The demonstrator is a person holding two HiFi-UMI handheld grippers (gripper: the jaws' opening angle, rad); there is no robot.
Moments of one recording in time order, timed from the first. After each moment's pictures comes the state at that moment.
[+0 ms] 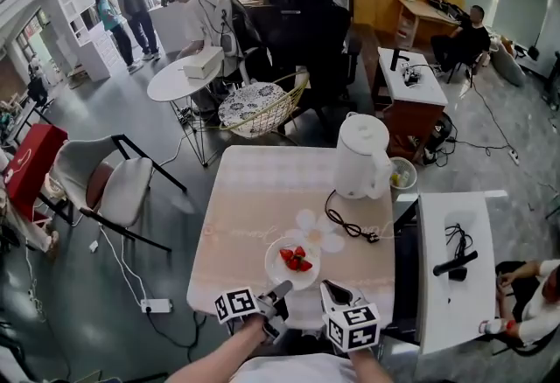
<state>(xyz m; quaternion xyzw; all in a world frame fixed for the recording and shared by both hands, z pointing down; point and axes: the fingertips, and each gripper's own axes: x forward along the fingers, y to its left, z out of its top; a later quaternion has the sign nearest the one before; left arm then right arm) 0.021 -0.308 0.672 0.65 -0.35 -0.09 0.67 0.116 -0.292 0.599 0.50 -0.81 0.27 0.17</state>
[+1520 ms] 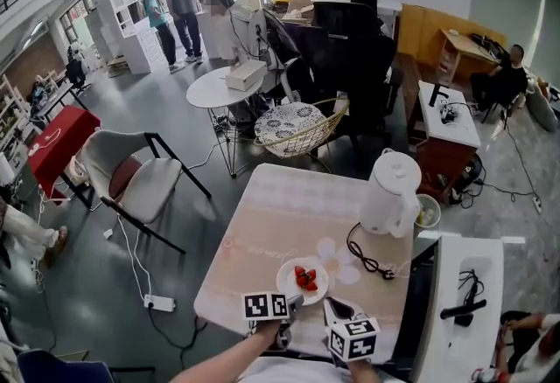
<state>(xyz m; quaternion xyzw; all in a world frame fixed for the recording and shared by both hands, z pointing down) 0.001 -0.339 0.707 0.66 -0.48 0.17 0.55 0.096 -0.330 0.620 0.44 -0.83 0.28 0.19</state>
